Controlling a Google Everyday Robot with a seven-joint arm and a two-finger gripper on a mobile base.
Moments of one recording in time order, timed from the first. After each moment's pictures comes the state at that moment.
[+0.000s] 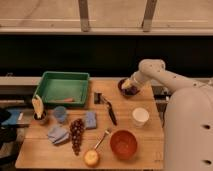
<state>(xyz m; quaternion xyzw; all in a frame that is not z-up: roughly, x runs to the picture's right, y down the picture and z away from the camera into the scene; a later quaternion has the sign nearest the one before) 0.187 -0.007 0.936 -0.23 0.04 0.71 0.66</state>
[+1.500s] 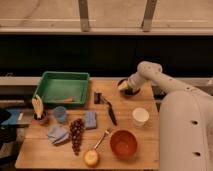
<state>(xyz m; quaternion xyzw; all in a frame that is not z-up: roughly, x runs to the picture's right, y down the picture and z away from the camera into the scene) 0.169 0.000 0.958 -0.27 0.02 0.72 0.64</state>
